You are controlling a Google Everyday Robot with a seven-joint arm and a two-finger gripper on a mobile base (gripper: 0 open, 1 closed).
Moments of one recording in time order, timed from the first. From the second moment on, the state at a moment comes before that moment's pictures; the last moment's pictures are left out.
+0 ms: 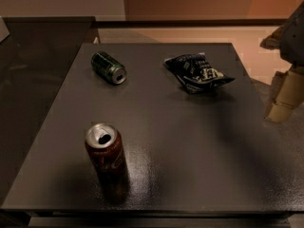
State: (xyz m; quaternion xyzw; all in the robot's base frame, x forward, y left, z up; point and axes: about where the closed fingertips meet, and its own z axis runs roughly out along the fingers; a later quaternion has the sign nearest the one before) arm 0.438 -0.217 0.976 -0.60 0.78 -0.03 0.16
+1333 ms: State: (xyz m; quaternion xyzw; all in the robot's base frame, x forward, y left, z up) arm 0.483 -0.175 0.984 -0.59 0.79 -0.02 0.17
